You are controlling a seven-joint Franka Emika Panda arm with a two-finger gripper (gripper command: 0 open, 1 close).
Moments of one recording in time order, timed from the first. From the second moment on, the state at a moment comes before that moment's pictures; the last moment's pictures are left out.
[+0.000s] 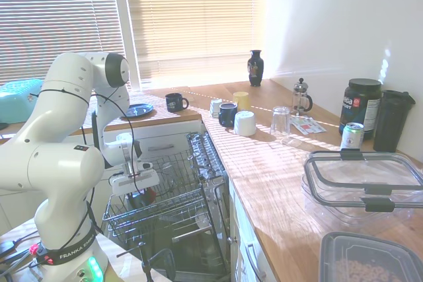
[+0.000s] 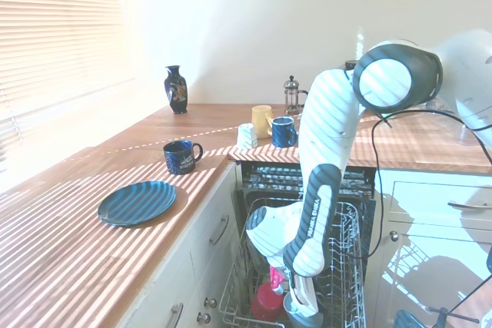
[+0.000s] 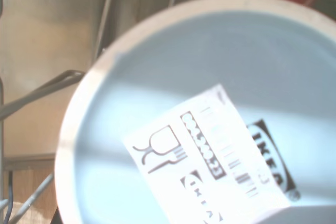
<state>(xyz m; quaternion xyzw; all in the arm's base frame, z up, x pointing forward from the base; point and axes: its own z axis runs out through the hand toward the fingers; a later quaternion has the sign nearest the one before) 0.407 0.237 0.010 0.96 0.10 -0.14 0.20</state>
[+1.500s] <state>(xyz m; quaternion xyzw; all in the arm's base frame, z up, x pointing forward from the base) 0.446 0.249 0.110 0.98 0.04 -0.10 0.15</state>
